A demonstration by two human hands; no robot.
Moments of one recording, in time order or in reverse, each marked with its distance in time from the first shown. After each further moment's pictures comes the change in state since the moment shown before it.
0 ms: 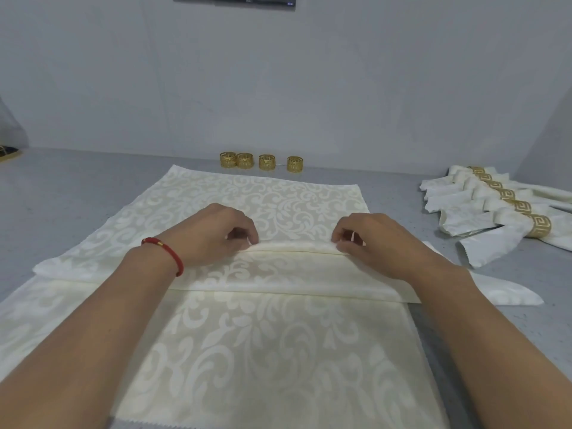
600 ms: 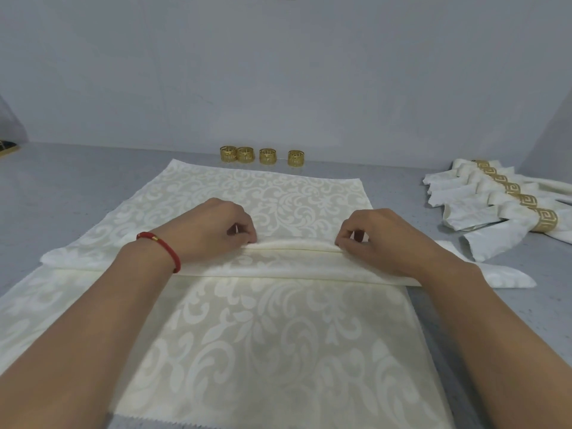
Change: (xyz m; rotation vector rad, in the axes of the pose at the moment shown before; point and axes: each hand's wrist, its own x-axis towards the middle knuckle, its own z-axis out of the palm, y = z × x) left_hand -0.004 0.009 -0.003 0.048 -0.012 -0.050; right_hand -0.004 -0.001 0.000 0.031 -0.009 0.015
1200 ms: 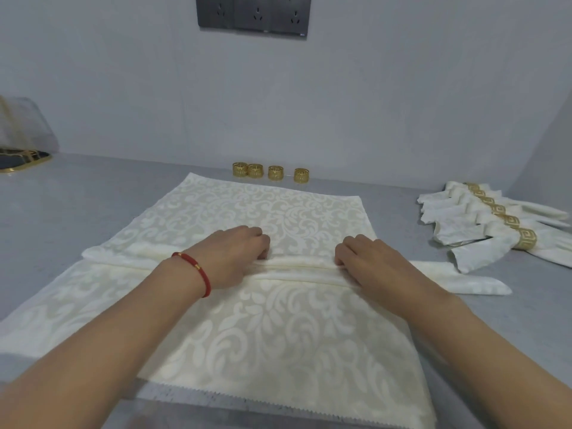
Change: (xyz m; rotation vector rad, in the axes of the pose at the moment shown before) left_hand -0.018 0.009 0.020 0.325 -0.033 0.109; right_hand -0.036 -0.019 0.013 -0.465 0.063 -0.247
